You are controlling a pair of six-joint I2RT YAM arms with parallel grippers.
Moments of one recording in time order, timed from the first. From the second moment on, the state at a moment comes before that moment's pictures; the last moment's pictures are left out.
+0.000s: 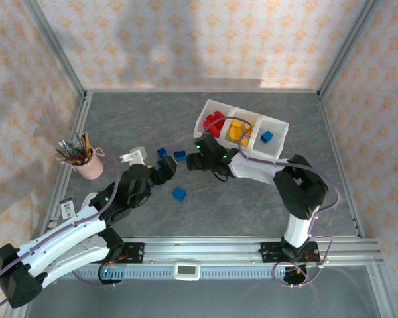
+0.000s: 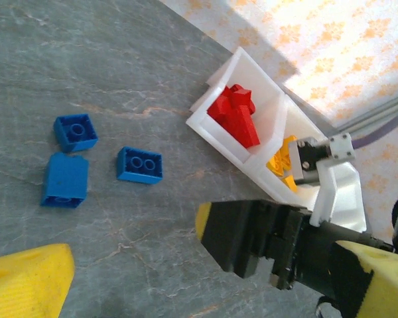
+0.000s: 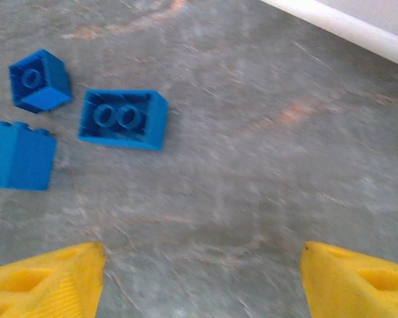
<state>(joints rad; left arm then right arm) -0.71 0.79 0.56 -0.25 -0.39 -0.94 0.79 1.82 1.16 -0.22 0.08 0.53</state>
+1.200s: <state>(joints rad) -0.68 0.67 0.53 -0.34 -0.48 -0.96 0.84 2.29 1.72 -0.42 0.24 0.47</state>
